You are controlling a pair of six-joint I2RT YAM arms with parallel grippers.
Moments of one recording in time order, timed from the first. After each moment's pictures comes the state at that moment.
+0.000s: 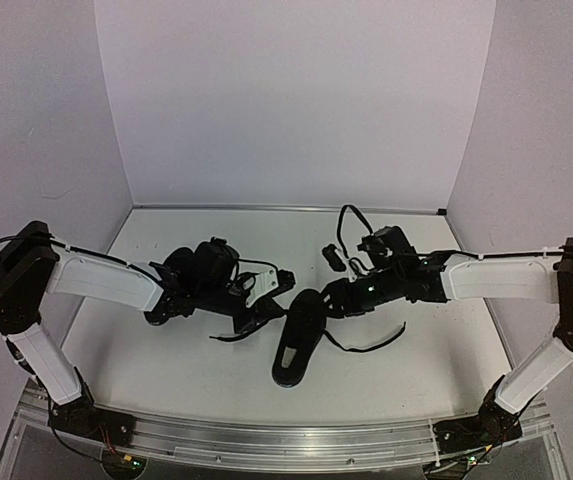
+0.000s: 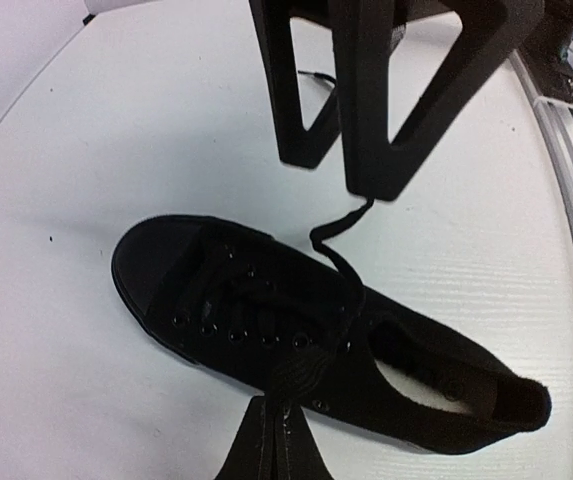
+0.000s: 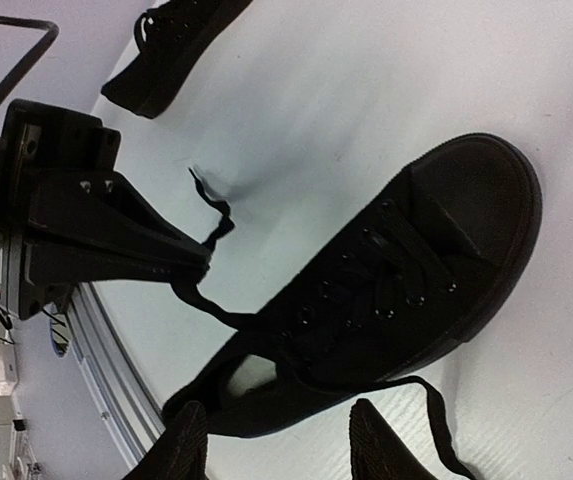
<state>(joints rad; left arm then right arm) -0.91 1.68 0.91 0.16 0.35 0.39 0.76 1.56 0.94 -0.15 -0.44 0.45</state>
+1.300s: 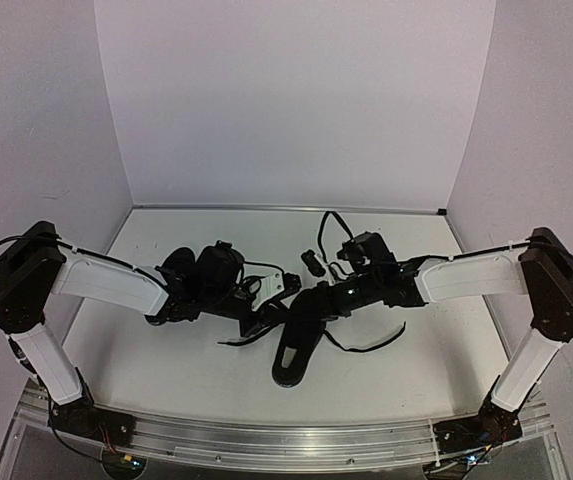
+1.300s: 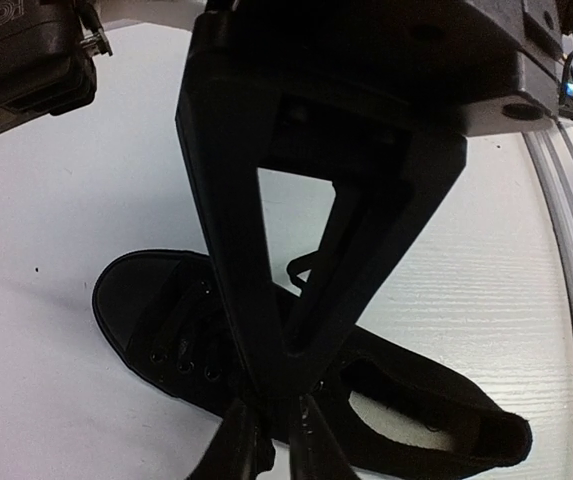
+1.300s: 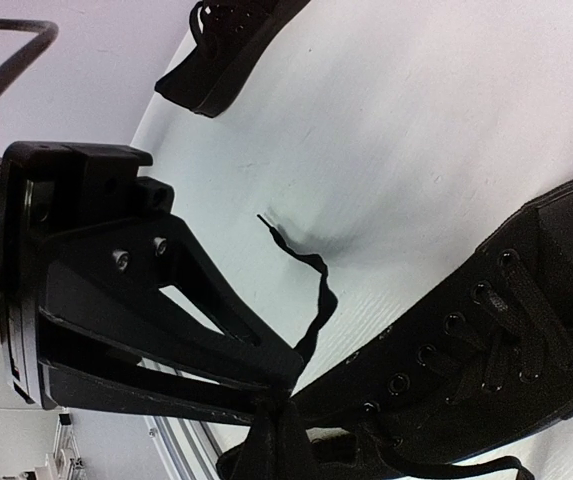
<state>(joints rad) -0.94 1.70 0.91 0.22 0.36 0.36 0.80 1.72 0.99 0.03 -0.56 0.54</state>
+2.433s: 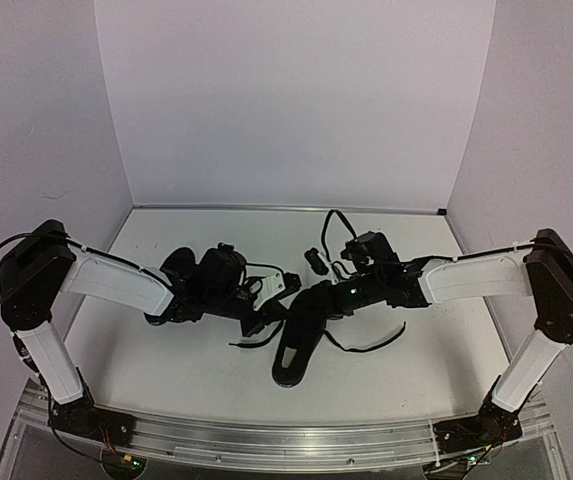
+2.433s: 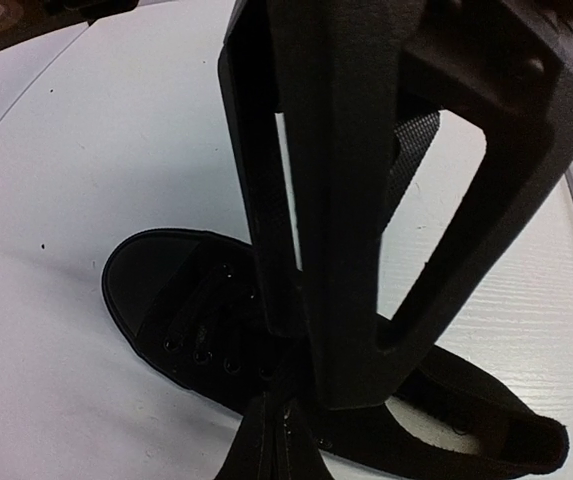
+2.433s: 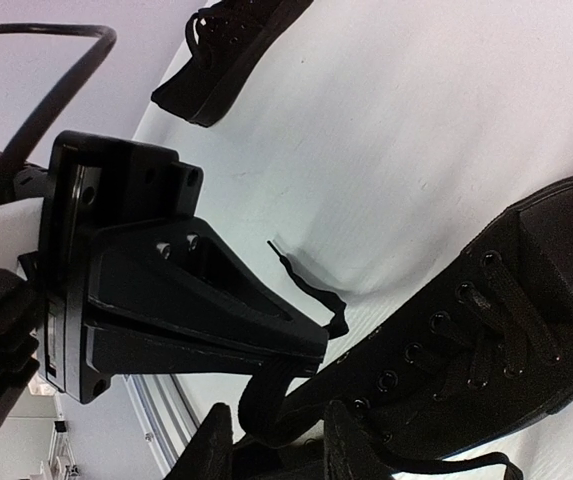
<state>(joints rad) -0.93 1.74 0.91 0.25 0.32 0.34 0.80 1.69 0.97 0.04 -0.53 0.54</state>
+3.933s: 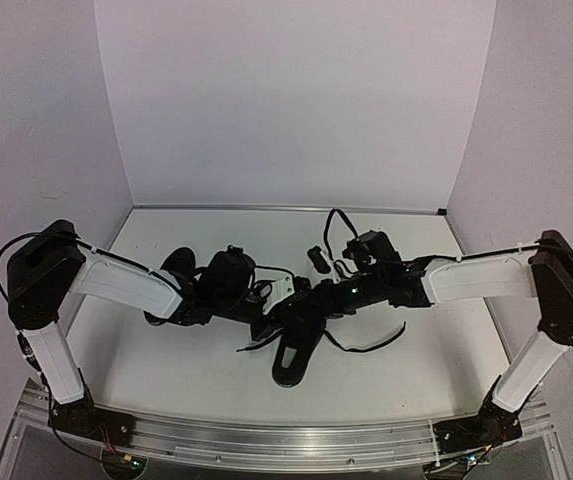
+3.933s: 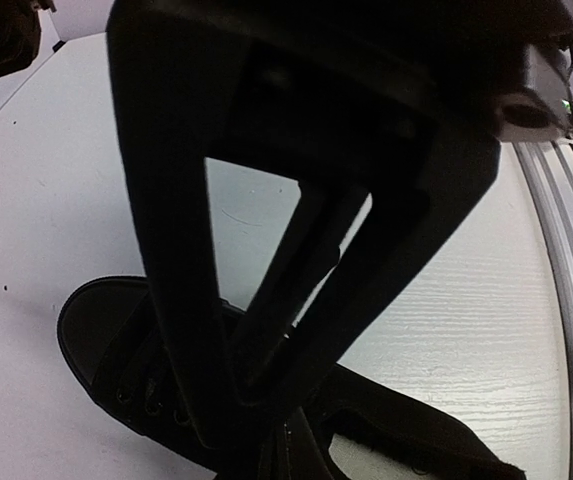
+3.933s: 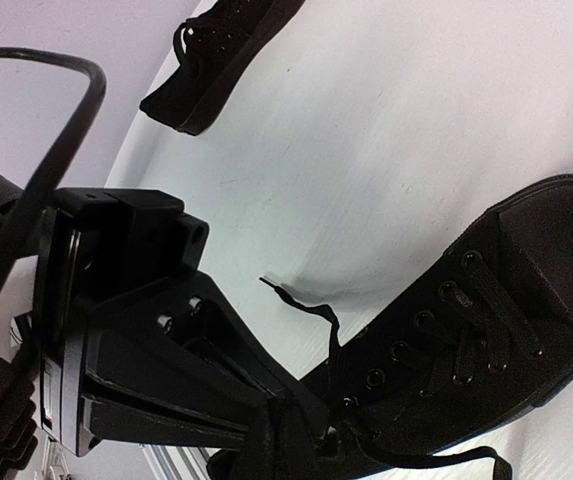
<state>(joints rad) -0.97 1.79 0.95 0.29 0.39 0.31 0.80 1.67 0.97 0.02 -0.48 0.54</state>
